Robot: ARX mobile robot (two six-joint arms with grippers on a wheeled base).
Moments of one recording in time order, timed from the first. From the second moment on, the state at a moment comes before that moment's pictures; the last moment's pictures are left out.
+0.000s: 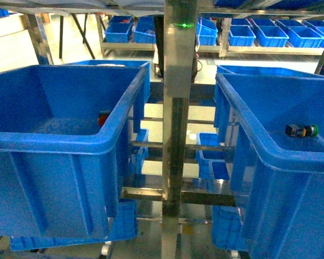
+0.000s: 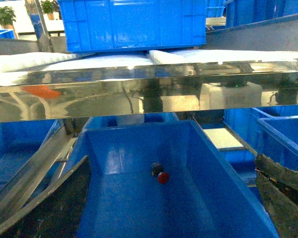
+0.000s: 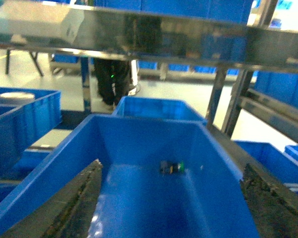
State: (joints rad) left arm 0.12 0.90 0.74 0.12 0.22 0.05; right arm 0.03 0.67 0.32 0.42 0.15 -0.08
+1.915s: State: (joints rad) left arm 0.00 0.01 0.01 -0.01 0.00 0.00; right arm 0.00 0.01 0.01 0.00 0.00 -0.01
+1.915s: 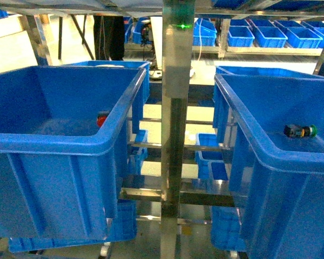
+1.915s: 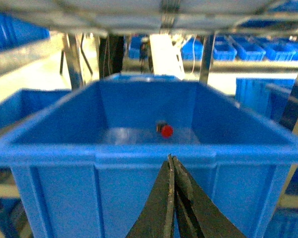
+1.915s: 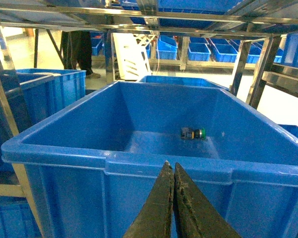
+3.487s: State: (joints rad) left arm 0.00 0.01 0.01 0.00 0.00 0.00; right arm 0.00 0.01 0.01 0.00 0.00 -0.01
